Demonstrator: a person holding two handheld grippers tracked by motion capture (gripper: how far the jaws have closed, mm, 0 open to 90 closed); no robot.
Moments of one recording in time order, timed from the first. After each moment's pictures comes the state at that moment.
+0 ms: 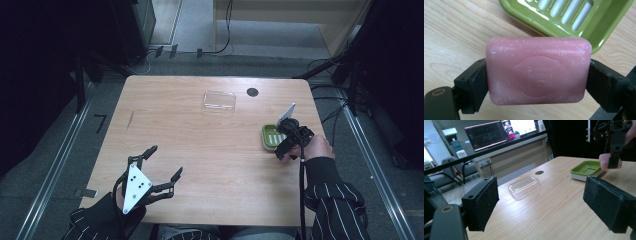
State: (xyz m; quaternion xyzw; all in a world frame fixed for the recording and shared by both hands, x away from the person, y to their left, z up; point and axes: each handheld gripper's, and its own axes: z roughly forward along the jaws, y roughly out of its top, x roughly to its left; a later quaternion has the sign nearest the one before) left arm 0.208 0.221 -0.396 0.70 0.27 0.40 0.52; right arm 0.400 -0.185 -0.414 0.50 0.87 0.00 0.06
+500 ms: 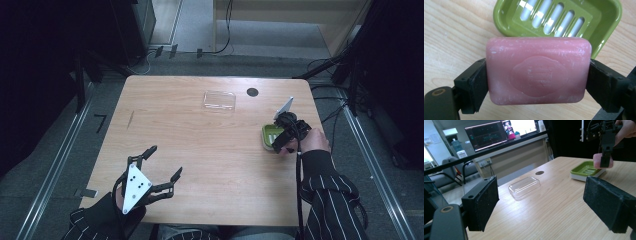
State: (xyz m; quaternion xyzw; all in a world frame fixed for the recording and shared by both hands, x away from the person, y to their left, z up) left arm 0.208 0.222 -0.396 0.70 0.27 0.40 0.52; right arm 0.418 -0.180 -0.411 0.51 0.86 0.01 0.06
